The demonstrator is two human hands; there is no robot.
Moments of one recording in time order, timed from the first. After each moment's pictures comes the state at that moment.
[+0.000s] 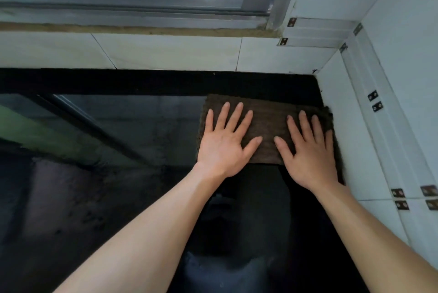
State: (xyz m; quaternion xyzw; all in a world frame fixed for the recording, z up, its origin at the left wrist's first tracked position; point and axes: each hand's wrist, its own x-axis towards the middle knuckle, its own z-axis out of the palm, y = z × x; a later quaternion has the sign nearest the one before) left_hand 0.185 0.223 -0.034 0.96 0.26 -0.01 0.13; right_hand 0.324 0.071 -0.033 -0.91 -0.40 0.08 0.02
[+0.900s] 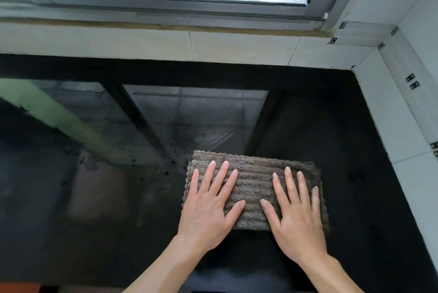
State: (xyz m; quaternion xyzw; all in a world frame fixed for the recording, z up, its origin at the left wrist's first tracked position) left_hand -0.104 0.164 -0.019 0.95 0.29 -0.03 0.14; right_hand 0.045 0.022 -0.013 -0.89 -0.43 0.12 0.03
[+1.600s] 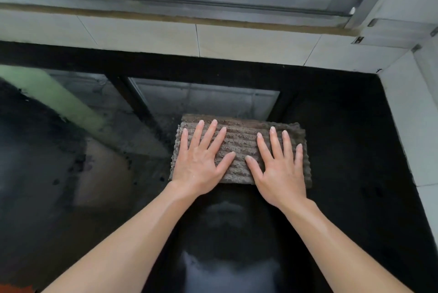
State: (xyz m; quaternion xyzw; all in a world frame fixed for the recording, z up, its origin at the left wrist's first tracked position) left_hand -0.046 0.260 -0.025 0.92 0.37 -0.05 0.10; right_hand 0.104 0.132 -0.026 -0.87 -0.48 0.12 0.02
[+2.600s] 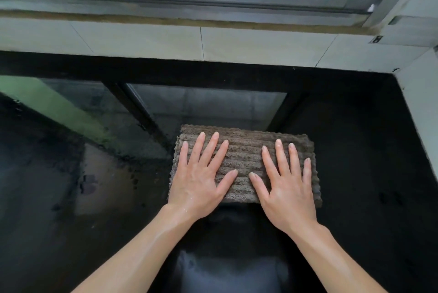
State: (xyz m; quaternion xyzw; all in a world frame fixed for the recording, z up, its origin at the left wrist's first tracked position) left_hand -0.072 0.276 -0.025 0.93 0.34 -0.03 0.10; right_hand 0.077 0.140 -0.021 -0.88 -0.46 0.12 0.02
